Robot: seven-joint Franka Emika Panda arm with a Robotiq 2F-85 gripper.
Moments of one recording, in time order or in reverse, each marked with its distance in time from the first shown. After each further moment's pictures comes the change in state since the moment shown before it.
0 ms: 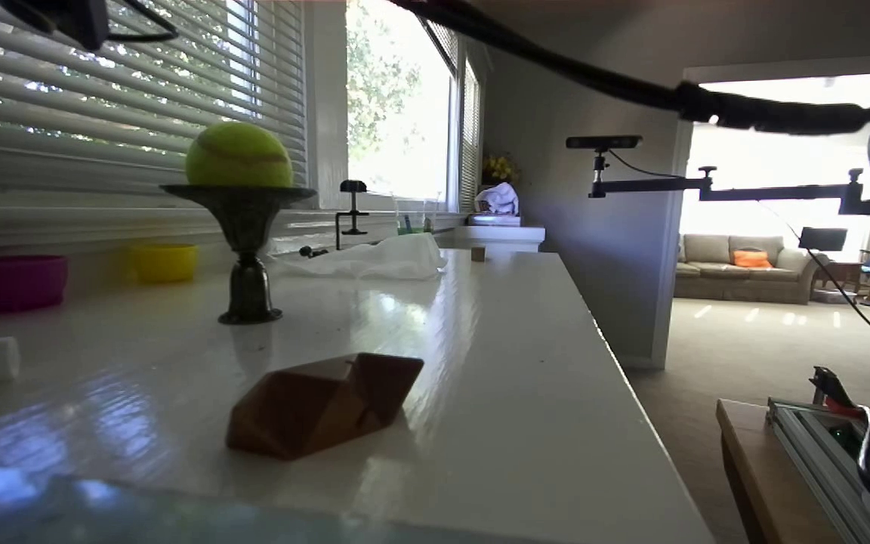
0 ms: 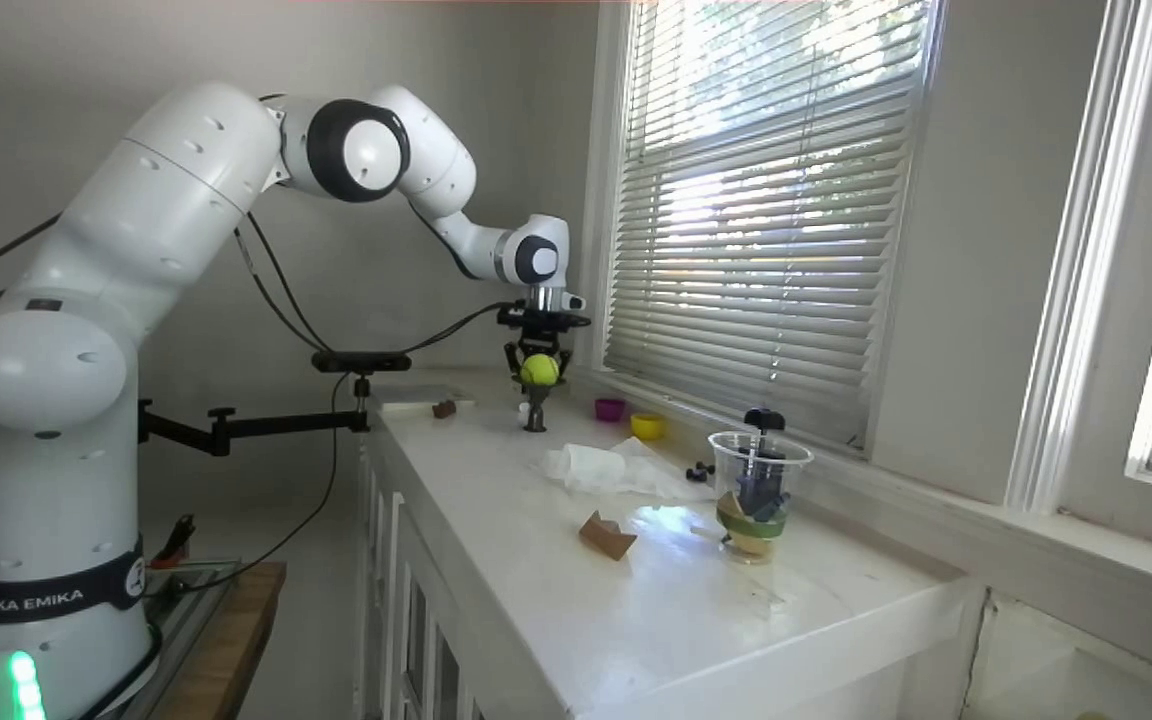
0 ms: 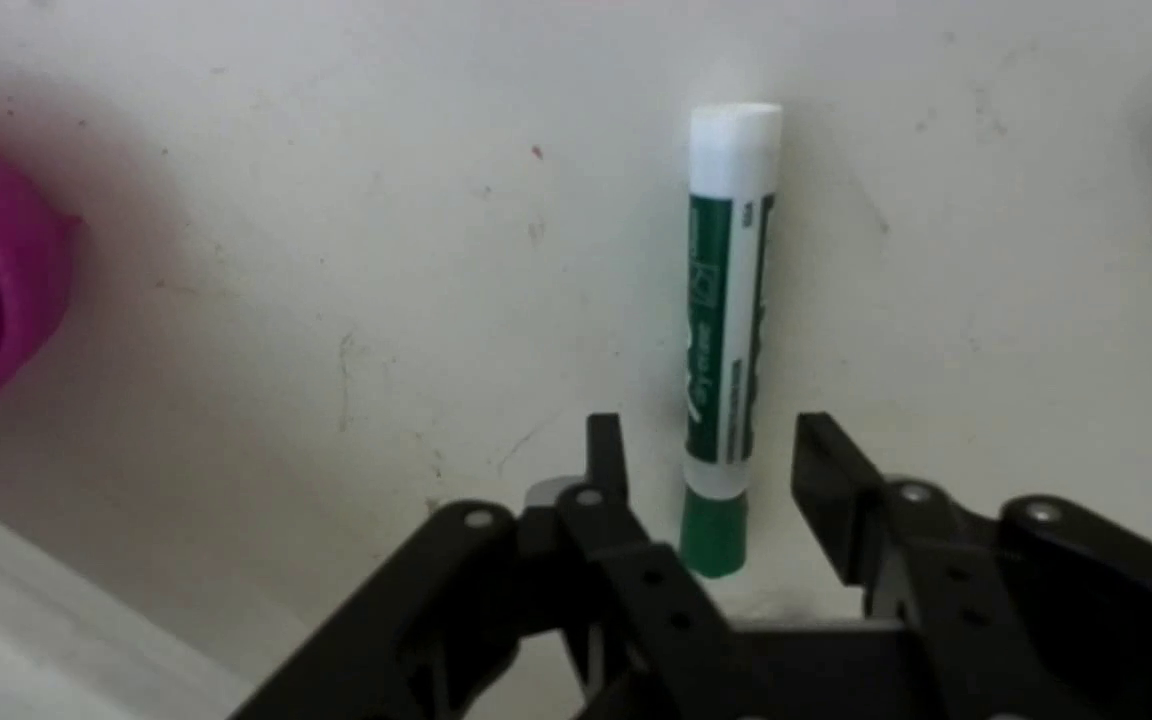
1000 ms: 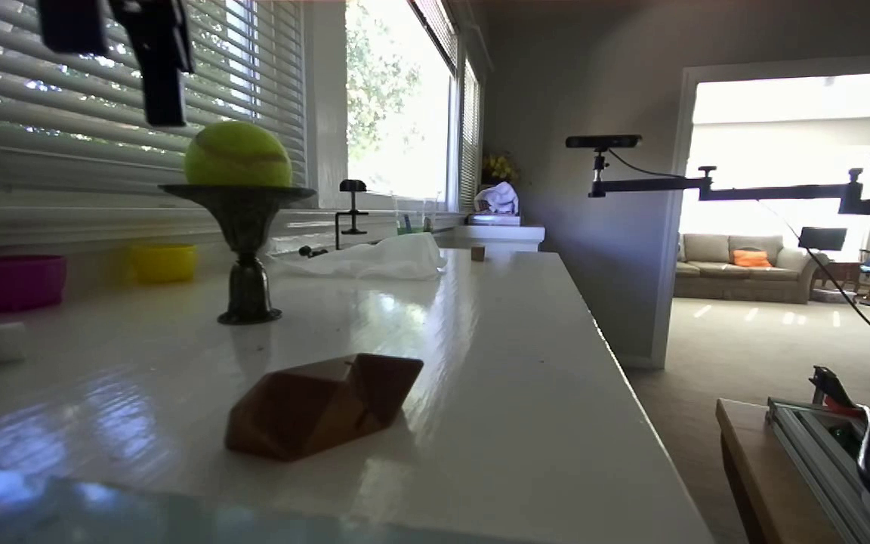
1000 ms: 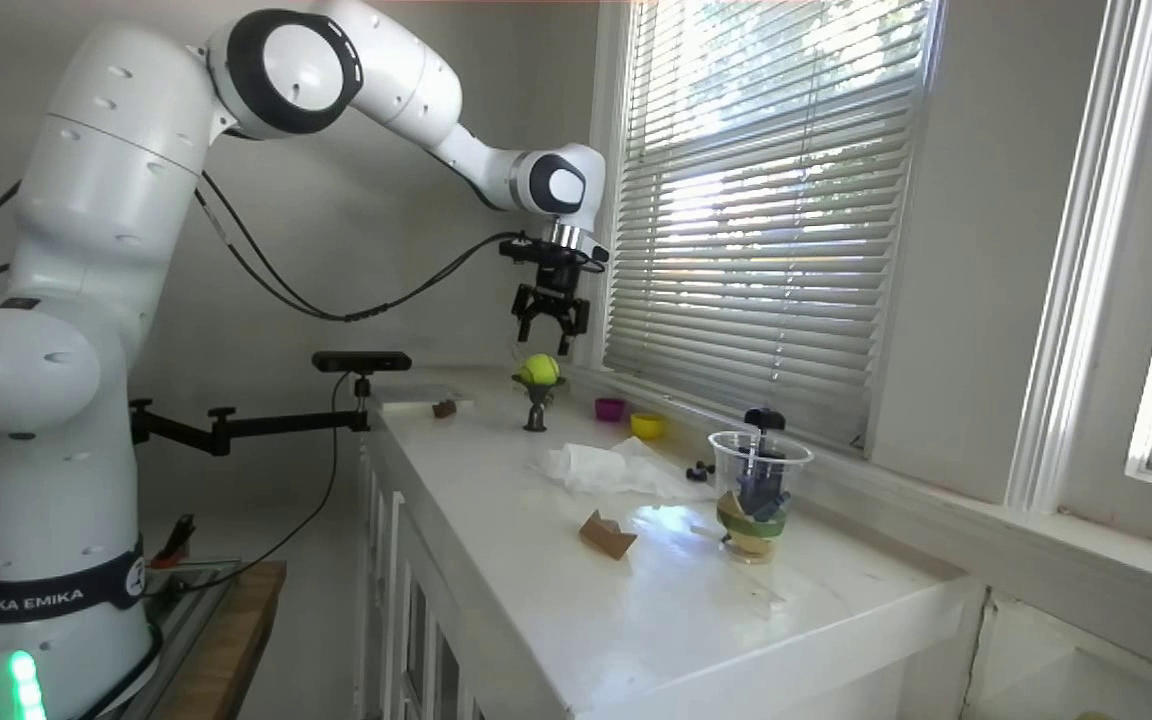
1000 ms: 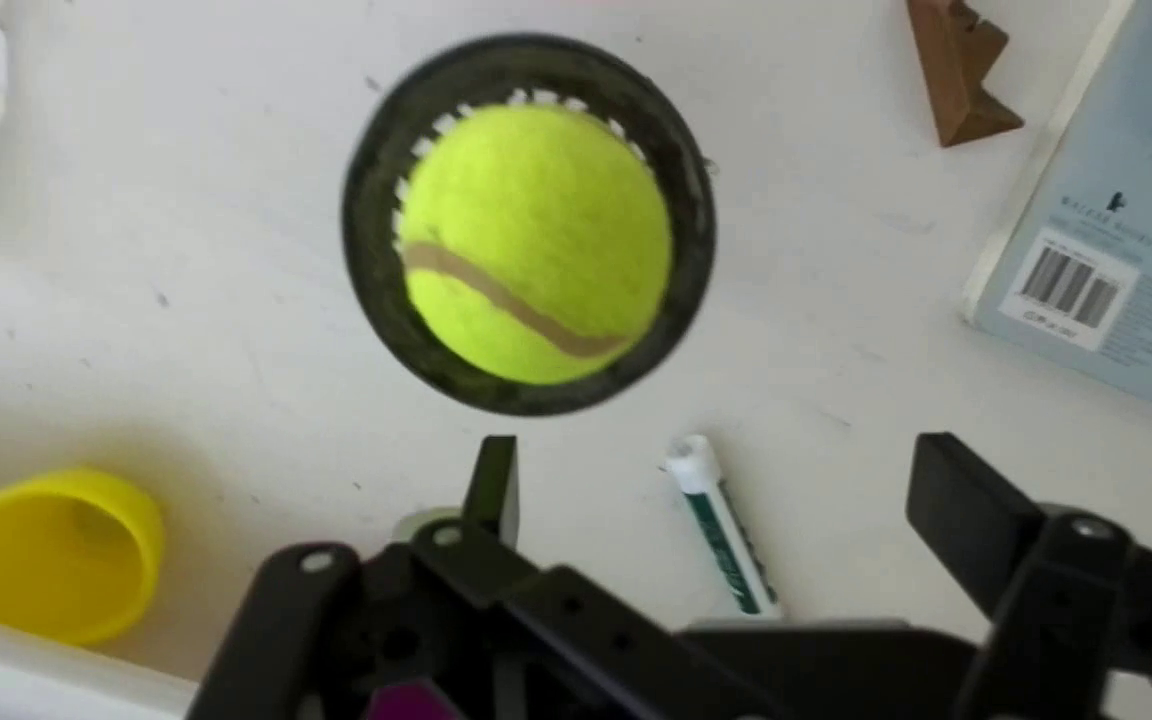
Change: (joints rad) arm -0.142 -0.243 -0.051 -0.064 0.153 -0.344 0.198
